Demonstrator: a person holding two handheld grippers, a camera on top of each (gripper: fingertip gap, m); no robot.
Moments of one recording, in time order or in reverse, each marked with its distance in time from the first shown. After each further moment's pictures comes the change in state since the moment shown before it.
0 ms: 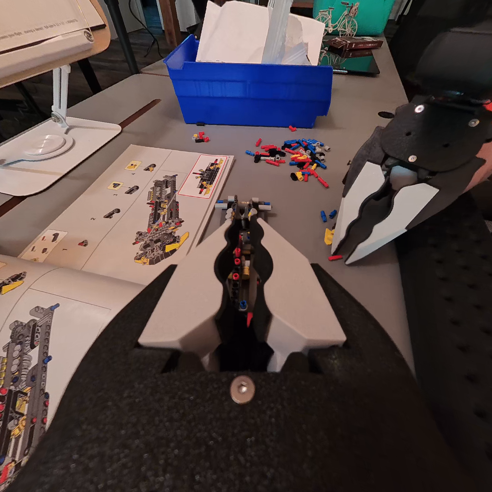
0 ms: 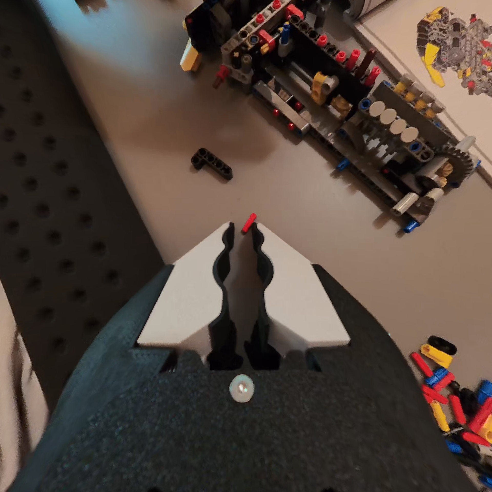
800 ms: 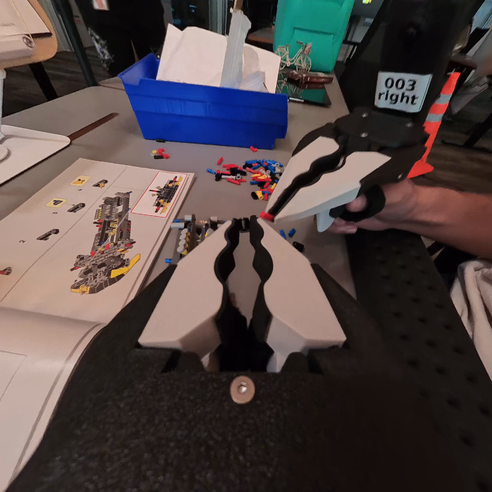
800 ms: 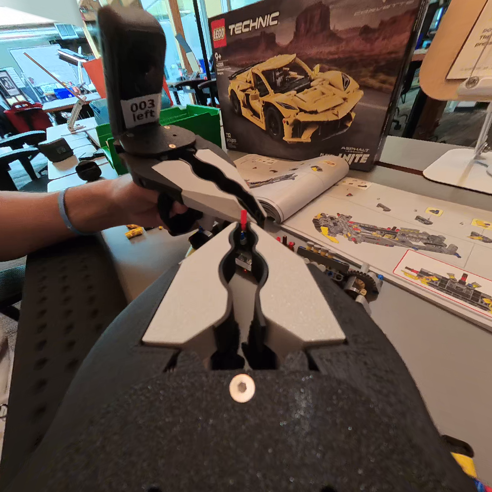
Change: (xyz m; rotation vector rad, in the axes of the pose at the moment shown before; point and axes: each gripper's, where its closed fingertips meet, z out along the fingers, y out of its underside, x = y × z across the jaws) left arm 0.038 -0.011 0.014 0.064 0.126 -0.053; right arm 0.027 -0.105 -0.049 0.716 0.088 0.149
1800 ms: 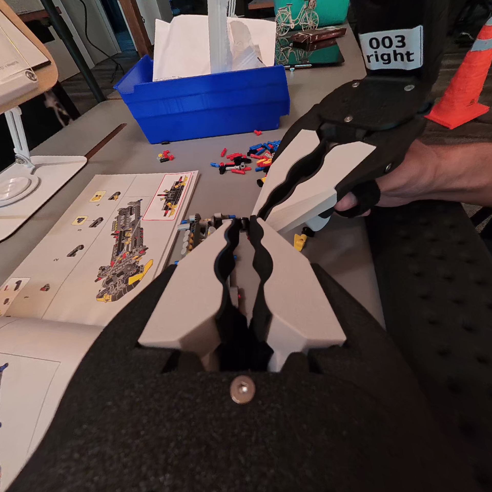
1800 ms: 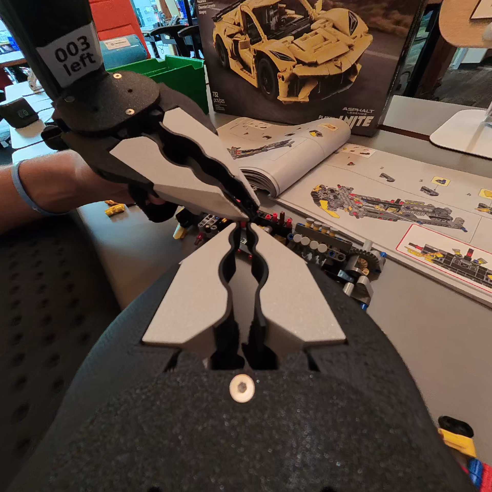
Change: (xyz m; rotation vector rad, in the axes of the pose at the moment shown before) left arm 0.007 0.006 0.005 -0.062 -0.057 0.185; right arm 0.005 0.025 0.009 -0.130 0.041 -0.001
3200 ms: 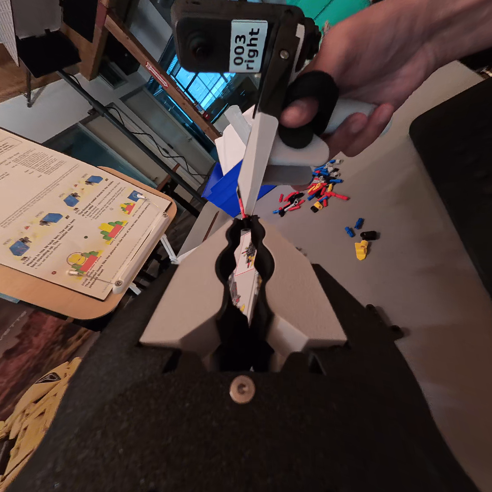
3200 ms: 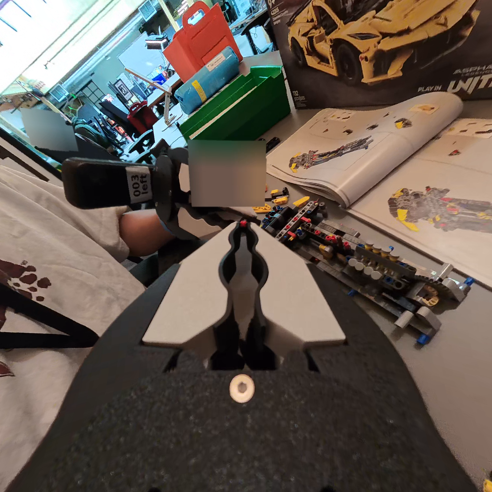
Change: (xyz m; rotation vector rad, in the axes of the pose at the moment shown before) left arm 0.004 -0.044 -0.026 0.184 -0.268 0.593; right arm -0.023 -0.056 -0.026 -0.098 -0.384 0.294
